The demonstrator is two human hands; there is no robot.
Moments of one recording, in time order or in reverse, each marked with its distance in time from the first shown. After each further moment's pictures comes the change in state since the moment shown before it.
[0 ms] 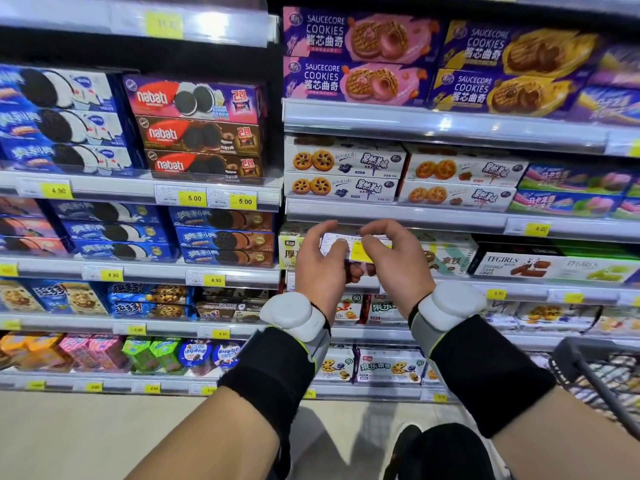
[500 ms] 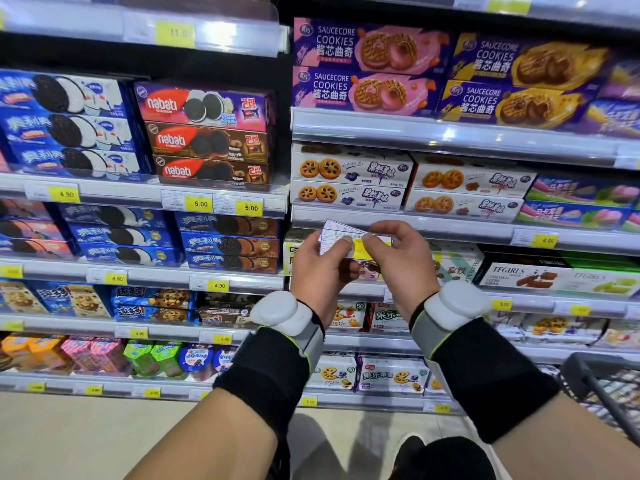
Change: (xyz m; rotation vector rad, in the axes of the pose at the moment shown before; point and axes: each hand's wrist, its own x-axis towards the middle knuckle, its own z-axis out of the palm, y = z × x) left_hand 0.010 0.007 -0.008 -0.246 -0.063 -0.050; right_hand 0.010 -0.005 0.006 0.048 0.076 0.029
